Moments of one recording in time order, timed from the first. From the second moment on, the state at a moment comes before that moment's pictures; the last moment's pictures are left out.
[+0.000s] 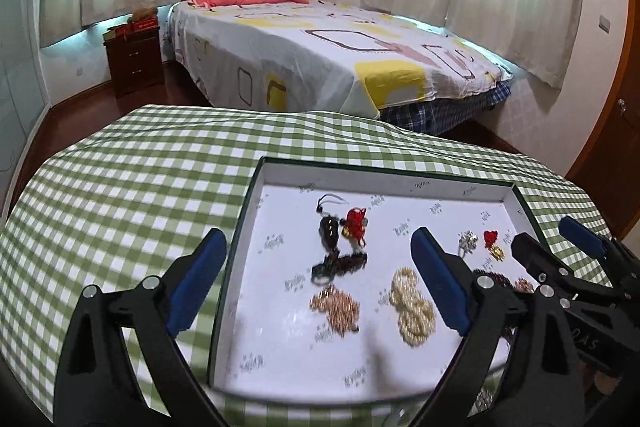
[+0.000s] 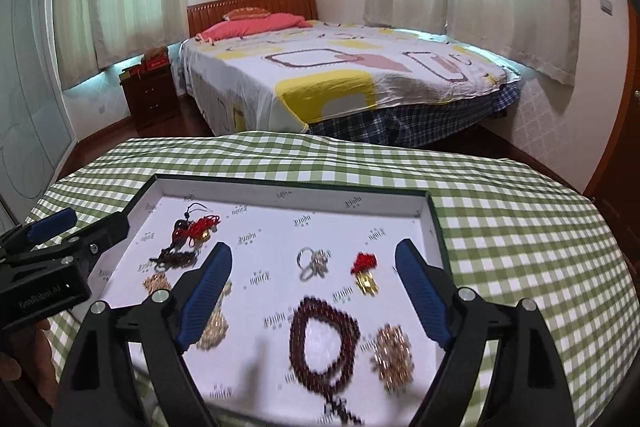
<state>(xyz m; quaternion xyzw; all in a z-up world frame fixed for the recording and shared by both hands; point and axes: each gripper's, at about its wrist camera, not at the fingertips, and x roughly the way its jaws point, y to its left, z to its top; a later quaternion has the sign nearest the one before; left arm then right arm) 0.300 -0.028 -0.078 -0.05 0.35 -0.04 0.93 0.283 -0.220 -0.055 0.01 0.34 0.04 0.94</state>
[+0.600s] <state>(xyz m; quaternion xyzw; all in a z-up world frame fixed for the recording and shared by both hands) 0.194 -0.023 -0.081 -0.03 0.30 -0.02 0.95 0.189 -0.217 -0.068 0.01 0.31 0.04 0.95</state>
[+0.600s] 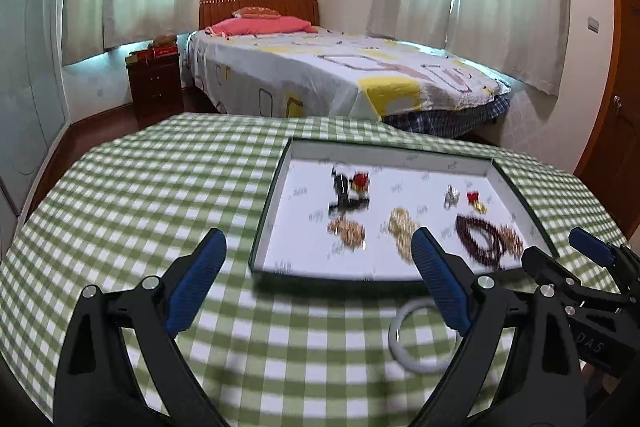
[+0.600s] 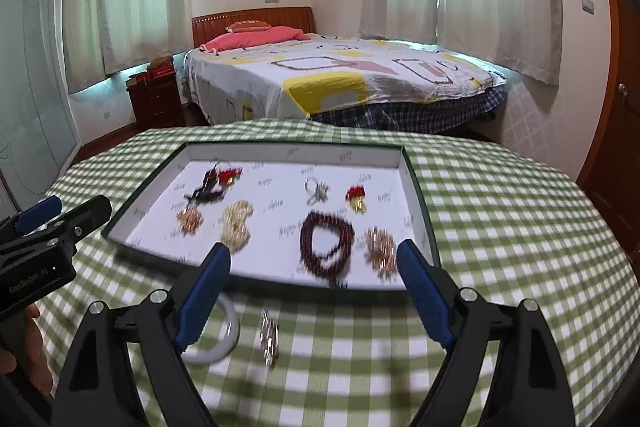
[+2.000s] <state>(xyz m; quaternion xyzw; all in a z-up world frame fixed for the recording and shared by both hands) 0.171 -0.072 -0.135 -0.01 0.40 -0.06 0.92 0.174 -0.250 -0.117 0.03 0.42 0.05 0.91</state>
